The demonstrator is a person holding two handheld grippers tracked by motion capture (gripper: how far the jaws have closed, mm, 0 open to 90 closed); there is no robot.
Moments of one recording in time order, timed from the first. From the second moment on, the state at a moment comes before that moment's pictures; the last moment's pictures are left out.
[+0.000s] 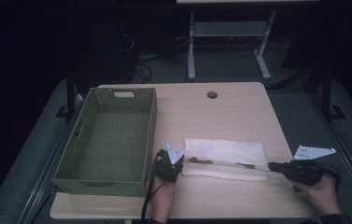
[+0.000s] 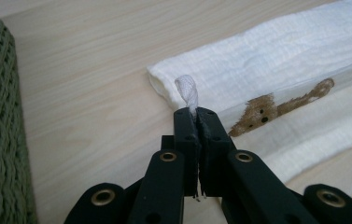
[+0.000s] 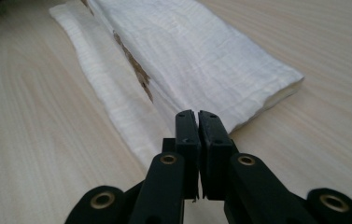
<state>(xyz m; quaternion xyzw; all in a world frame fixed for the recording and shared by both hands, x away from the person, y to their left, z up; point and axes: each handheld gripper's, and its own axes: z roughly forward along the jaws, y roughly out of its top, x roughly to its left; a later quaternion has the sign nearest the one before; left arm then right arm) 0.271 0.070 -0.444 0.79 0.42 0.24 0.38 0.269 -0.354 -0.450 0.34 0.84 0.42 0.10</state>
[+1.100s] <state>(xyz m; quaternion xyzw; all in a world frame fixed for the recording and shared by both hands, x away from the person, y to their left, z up) 0.370 0.053 -0.437 0.82 0.41 0.21 0.35 0.358 -0.350 -0.453 0.40 0.82 0.40 0.11</state>
